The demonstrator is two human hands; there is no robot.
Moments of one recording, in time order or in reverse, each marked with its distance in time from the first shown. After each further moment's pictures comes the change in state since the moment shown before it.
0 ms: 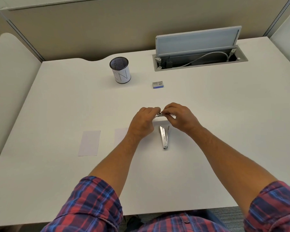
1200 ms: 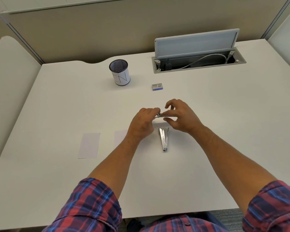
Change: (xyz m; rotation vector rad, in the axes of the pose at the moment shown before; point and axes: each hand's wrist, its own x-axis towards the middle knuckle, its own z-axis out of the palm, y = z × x) left_hand 0.002 0.006 -0.009 -0.011 0.019 0.006; right_hand 0.003 0.018 -0.005 -0.122 -0.024 -0.144
